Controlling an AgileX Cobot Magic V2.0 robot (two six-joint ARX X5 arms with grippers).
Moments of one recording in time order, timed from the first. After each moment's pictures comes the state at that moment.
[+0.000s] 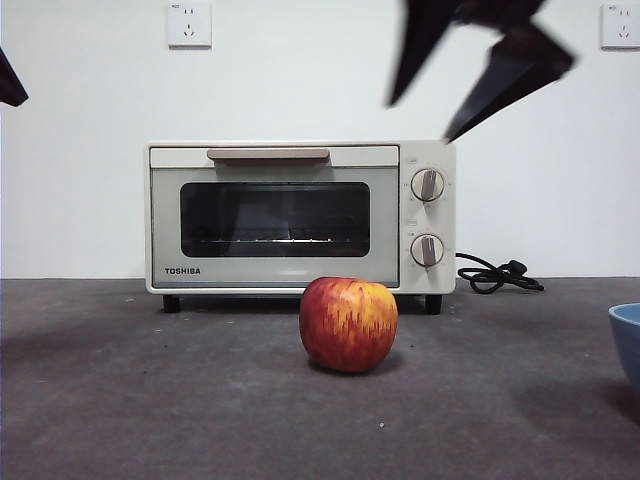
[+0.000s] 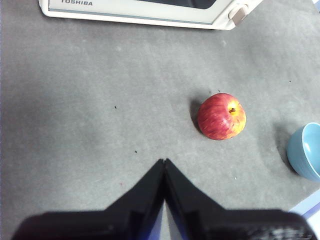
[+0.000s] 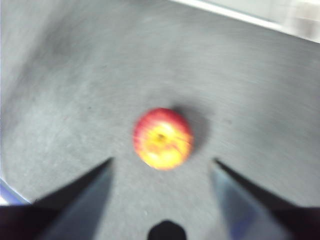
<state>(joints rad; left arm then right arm) -0.09 0.92 0.89 -0.77 0.47 -0.14 0.54 1.47 1.35 -0.84 -0.21 0.14</state>
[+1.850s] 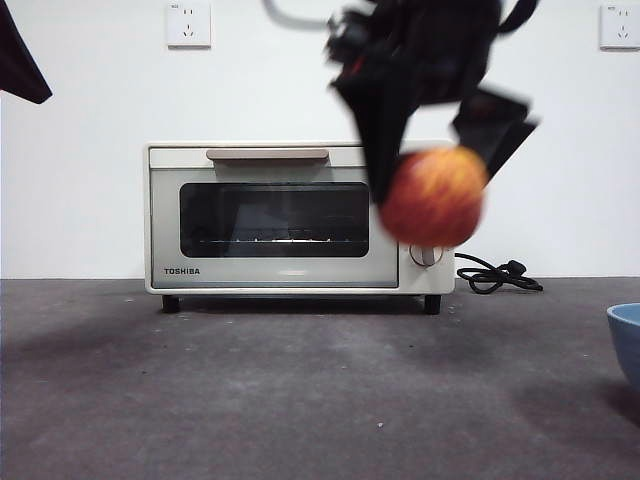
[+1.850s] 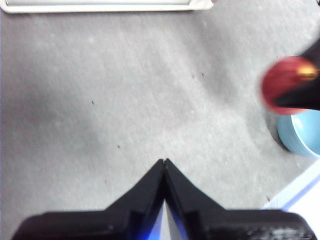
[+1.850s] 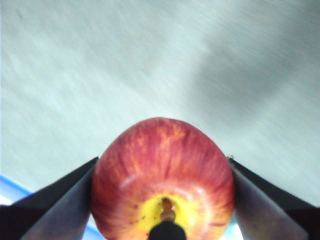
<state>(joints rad) -0.20 0.92 0.89 -0.76 0.44 -0.12 0.67 1.68 1.51 -1.18 0.00 0.08</state>
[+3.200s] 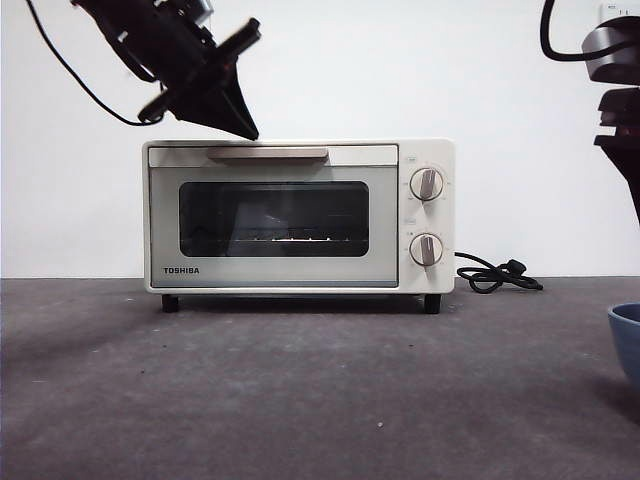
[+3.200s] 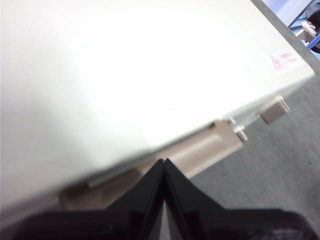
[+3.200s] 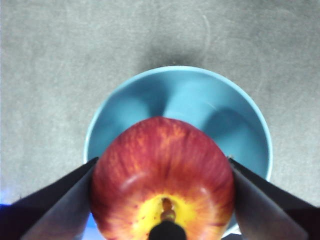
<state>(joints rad) -0.30 1.80 1.61 -0.43 0.38 -0.11 0.50 1.10 0.78 -0.97 0.08 0.33</state>
